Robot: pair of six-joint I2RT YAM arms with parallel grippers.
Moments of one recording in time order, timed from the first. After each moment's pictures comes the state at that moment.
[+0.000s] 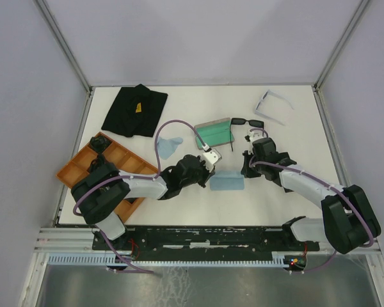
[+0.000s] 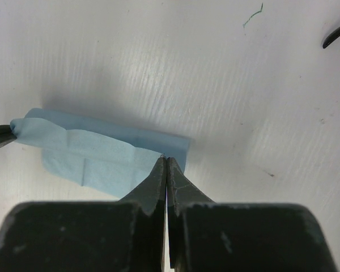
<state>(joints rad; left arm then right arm) -0.94 1.63 0.66 0.52 0.00 -0.01 0.42 1.30 0.62 -0.20 -0.08 0.29</state>
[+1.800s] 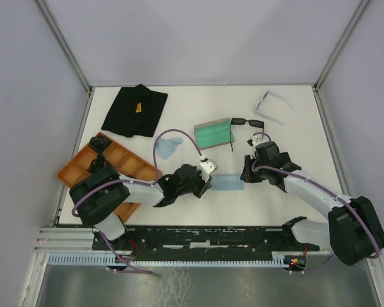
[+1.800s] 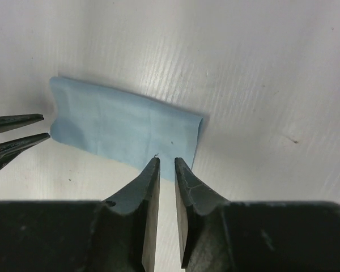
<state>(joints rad) -0.98 1.63 0.56 0.53 0.01 -0.07 0.42 1.21 0.57 -0.26 -0.15 0.34</state>
